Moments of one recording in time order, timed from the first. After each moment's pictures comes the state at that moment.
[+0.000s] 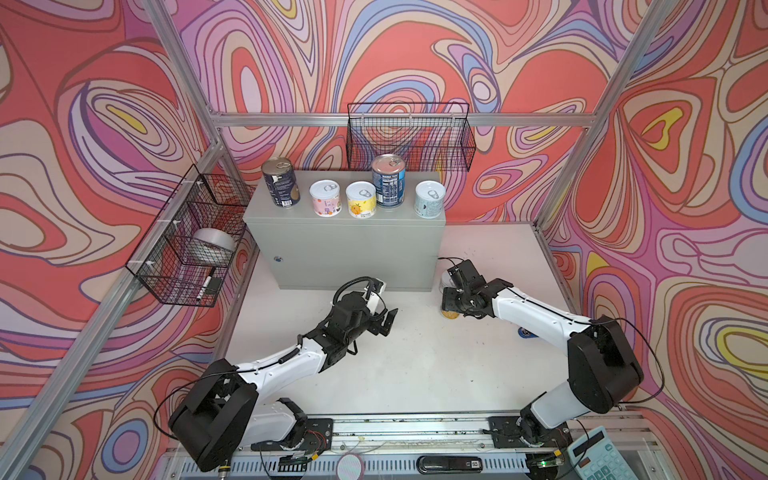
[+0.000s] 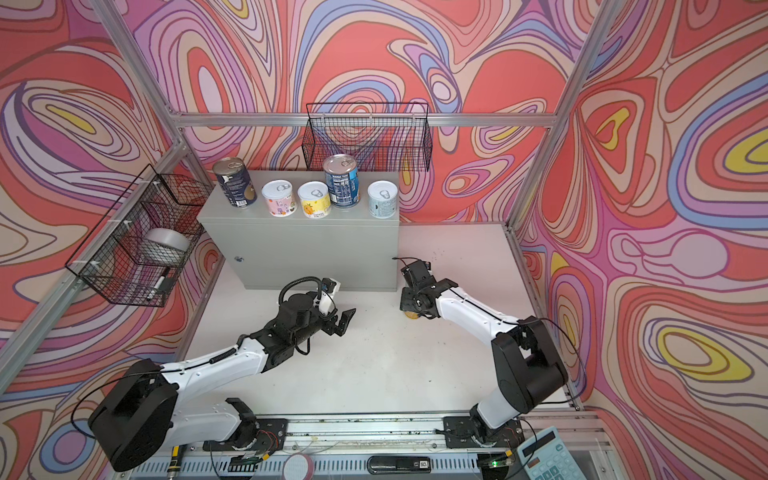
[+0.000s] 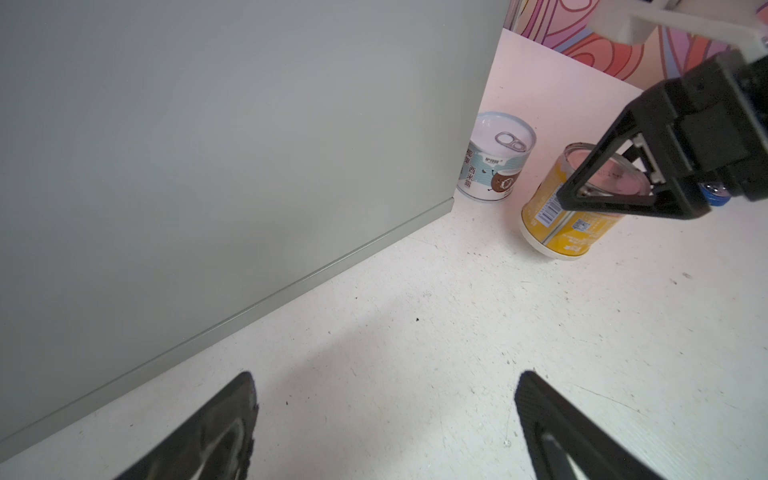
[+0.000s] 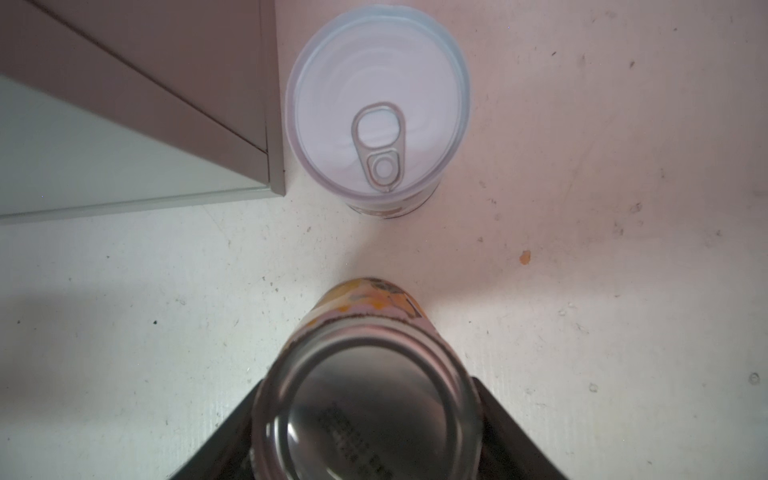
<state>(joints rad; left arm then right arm) -0.65 1.27 0.54 0.29 -0.04 -0.06 0.48 1.55 1.03 -0.55 0.16 0.59</state>
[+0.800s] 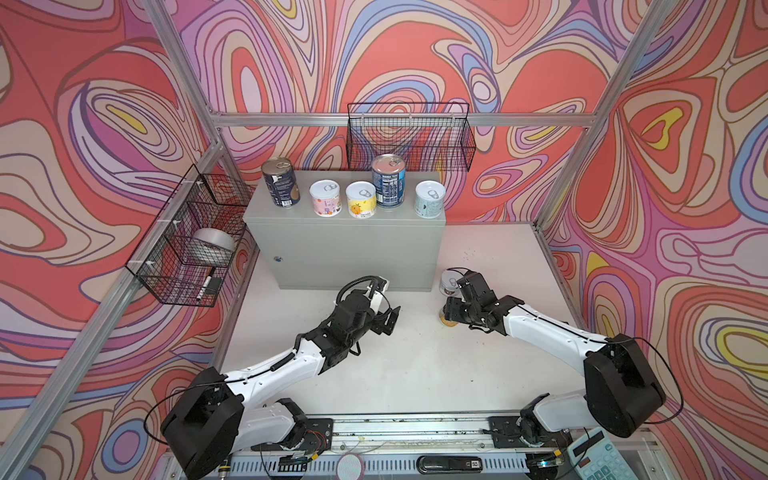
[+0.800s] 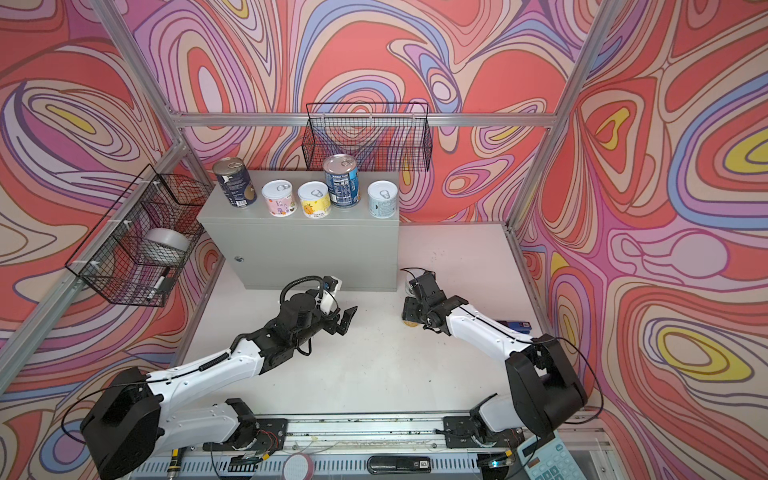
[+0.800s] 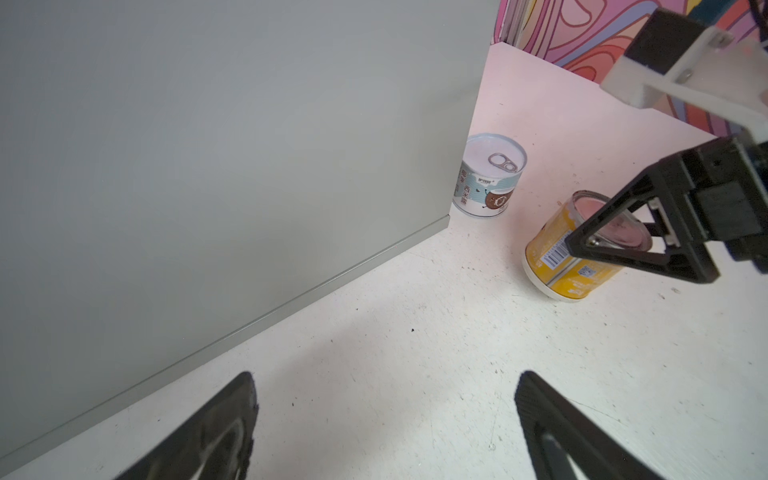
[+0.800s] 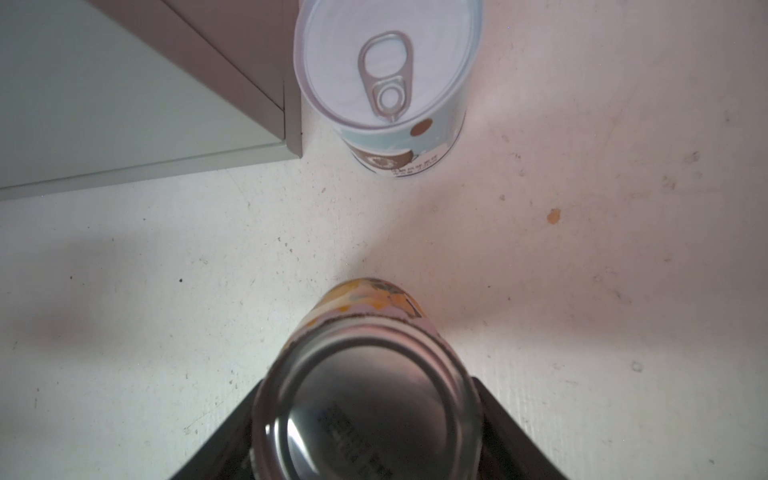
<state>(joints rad) -0.71 1.21 0.60 0.17 -0.15 -0.08 0.48 1.43 0.84 -0.40 0.07 0.61</state>
